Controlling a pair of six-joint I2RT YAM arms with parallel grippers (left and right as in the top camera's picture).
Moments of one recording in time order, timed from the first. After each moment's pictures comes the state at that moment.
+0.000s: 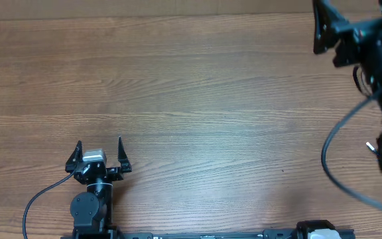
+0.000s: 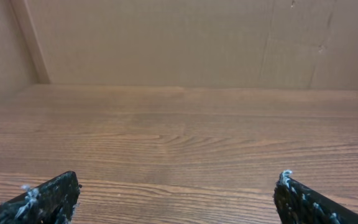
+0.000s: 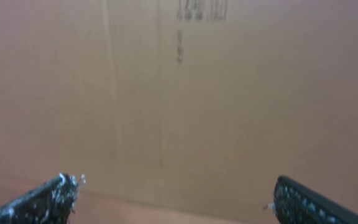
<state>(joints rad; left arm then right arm) 0.01 0.01 0.01 -0.07 -0.09 0.00 0.07 1.12 1.60 -0.47 -0.12 0.01</state>
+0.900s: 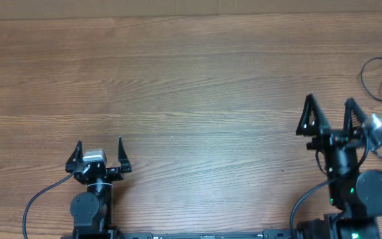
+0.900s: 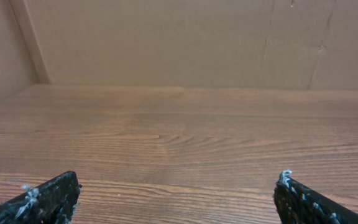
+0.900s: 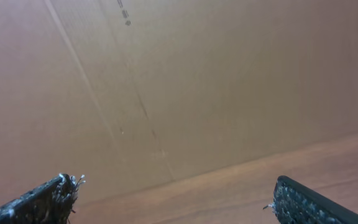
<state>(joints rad) 0.01 0.01 0.01 -0.07 -0.09 0.00 0.07 0.40 0.49 0.04 0.04 0.36</state>
